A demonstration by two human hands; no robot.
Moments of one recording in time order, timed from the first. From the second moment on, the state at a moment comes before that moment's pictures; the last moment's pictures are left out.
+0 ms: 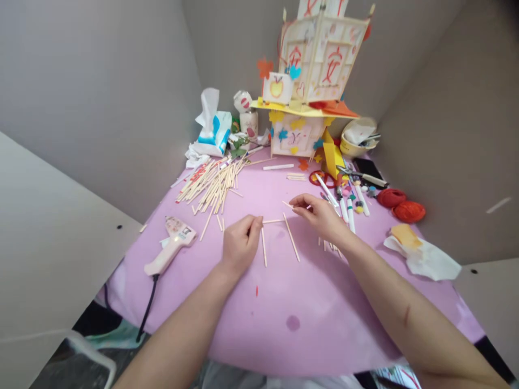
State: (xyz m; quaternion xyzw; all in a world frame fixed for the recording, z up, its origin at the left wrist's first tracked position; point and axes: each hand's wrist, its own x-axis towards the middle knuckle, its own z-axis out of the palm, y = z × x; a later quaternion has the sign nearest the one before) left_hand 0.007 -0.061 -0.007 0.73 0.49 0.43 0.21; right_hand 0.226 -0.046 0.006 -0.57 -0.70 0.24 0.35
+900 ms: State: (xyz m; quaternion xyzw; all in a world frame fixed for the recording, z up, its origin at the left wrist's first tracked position) left_hand -0.026 -0.083 -0.011 0.85 0.40 0.20 0.27; right_hand 0.174 -0.126 -0.013 -0.59 -0.79 0.11 0.14
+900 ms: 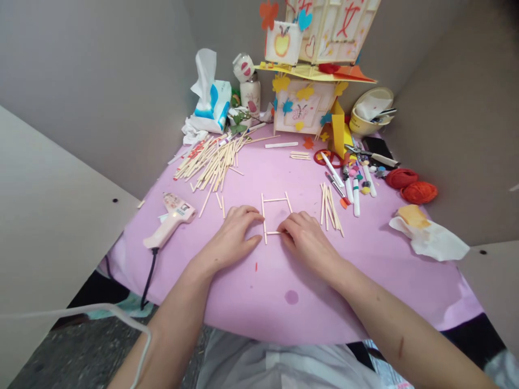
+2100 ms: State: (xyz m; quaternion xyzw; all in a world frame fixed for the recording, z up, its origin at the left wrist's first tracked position) left_hand 0.000 -0.090 -0.017 0.87 0.40 0.22 0.18; right_hand 0.224 -0.146 -0.020 -0.63 -0.71 0.19 0.26
